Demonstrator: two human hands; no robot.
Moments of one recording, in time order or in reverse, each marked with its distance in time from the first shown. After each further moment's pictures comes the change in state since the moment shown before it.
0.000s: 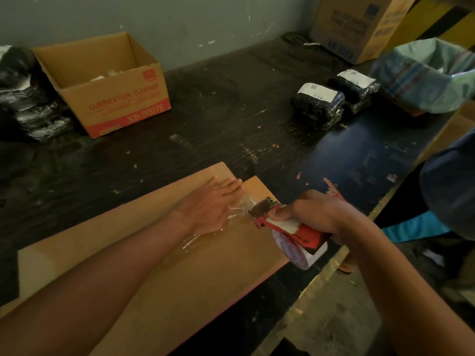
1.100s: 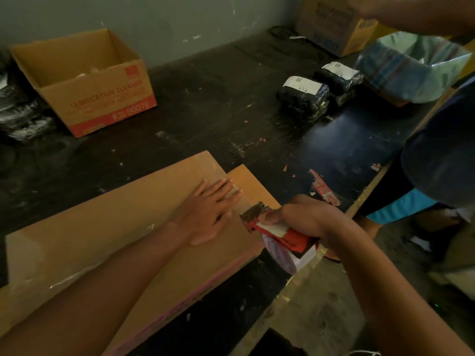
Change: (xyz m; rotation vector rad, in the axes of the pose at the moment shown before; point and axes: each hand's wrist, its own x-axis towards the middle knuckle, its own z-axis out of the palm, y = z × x) left_hand -0.003 0.036 0.018 -0.010 0.022 -0.050; right_hand -0.007 0.029 0.004 0.030 0.009 0.039
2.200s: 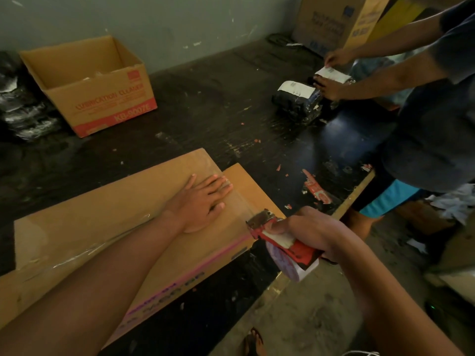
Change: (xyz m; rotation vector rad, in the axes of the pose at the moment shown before) left_hand -0.001 0.006 -0.012 0.037 -0.089 -0.087; right_hand -0.012 0.050 -0.003 -0.046 0.048 0.012
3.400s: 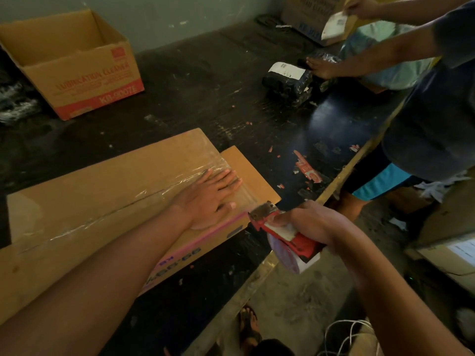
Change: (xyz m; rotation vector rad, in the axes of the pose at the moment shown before) left_hand -0.016 0.041 0.012 0.013 0.036 0.180; right_hand -0.022 0.033 0.020 0.018 0.022 0.063
